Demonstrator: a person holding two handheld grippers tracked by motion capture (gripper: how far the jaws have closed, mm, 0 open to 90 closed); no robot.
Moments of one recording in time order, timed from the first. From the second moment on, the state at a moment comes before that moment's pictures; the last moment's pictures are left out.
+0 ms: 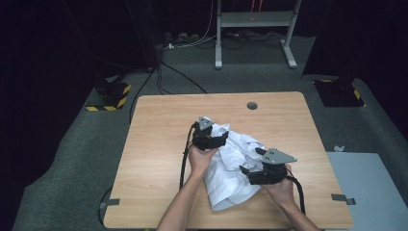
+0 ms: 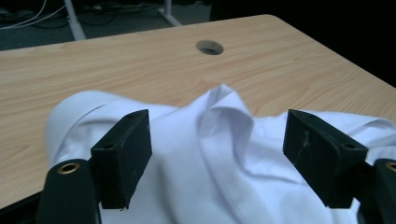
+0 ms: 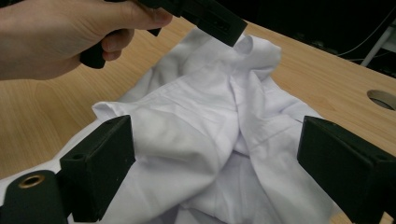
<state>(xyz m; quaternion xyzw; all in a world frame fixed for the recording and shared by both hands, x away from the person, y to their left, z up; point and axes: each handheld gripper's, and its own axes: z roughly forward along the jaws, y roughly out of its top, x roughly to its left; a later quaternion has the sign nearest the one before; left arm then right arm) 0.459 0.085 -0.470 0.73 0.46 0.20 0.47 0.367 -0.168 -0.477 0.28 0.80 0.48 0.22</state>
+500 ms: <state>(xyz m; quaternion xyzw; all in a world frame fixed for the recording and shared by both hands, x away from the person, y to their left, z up) 0.417 0.124 -0.499 0.72 0.51 0.21 0.42 0.367 -0.127 -0.486 0.25 0.84 0.42 0.24</state>
